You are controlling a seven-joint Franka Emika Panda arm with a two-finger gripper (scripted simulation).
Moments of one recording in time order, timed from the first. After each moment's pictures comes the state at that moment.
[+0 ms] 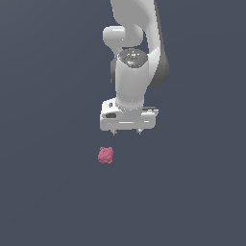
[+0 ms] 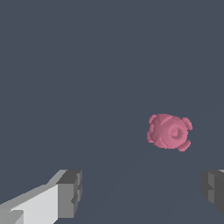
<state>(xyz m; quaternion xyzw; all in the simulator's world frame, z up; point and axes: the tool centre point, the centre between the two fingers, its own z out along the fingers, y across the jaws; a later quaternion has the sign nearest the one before) 0.021 0.015 0.191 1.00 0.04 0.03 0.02</state>
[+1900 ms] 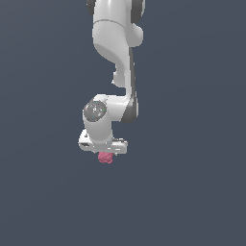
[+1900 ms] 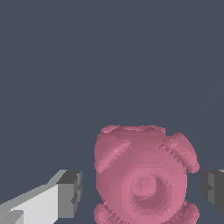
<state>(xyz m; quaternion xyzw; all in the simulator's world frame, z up) 0.046 -0.082 0.059 1.00 -0.05 0.00 0.00</state>
